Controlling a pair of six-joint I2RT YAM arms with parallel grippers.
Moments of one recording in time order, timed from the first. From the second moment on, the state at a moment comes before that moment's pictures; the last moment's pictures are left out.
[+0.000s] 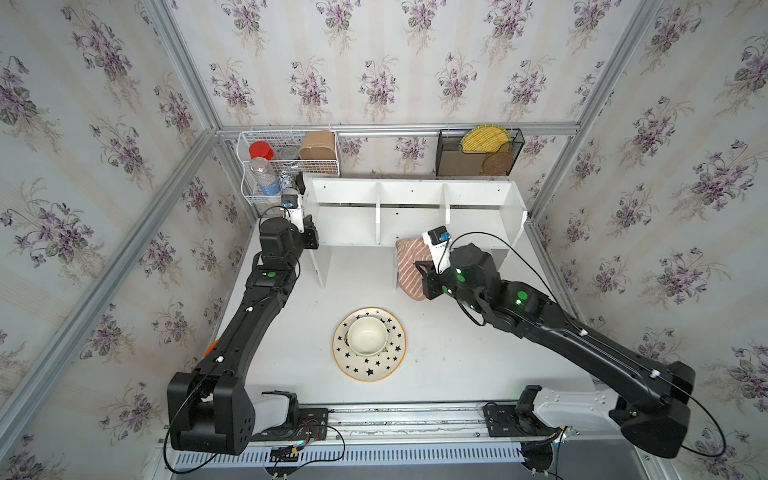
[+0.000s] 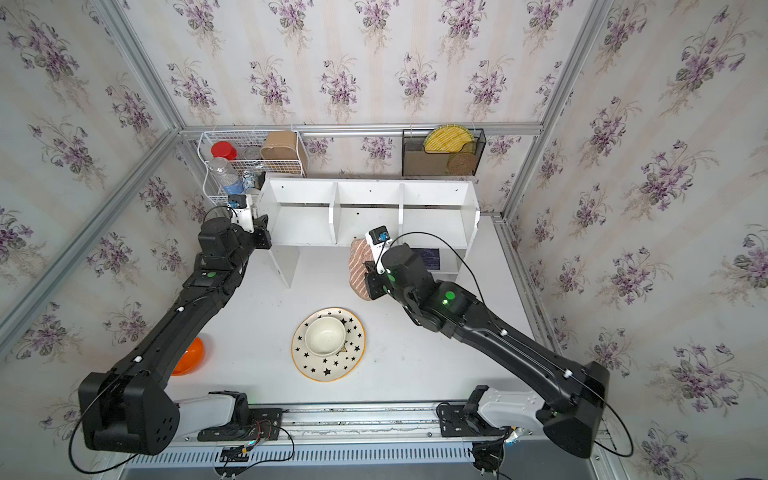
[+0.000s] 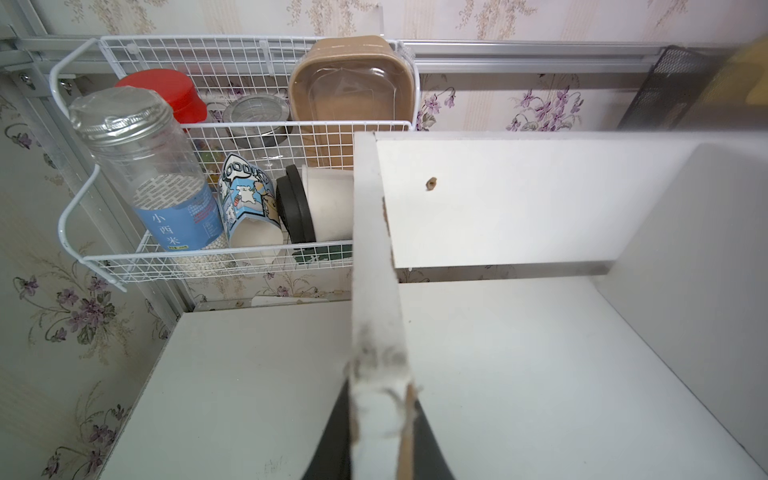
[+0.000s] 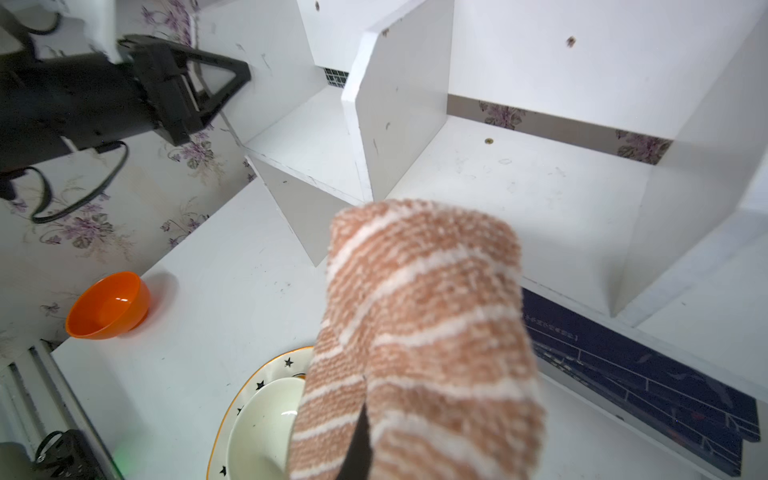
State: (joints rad) left arm -0.11 1.29 1.04 0.05 0.06 -0.04; right arm 0.91 1.14 1.18 -0.47 0.25 0.25
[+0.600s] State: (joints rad) left arm -0.12 1.19 1.08 -0.21 -0.01 -0.09; right arm 0.81 1.11 0.63 -0.34 0.29 0.50
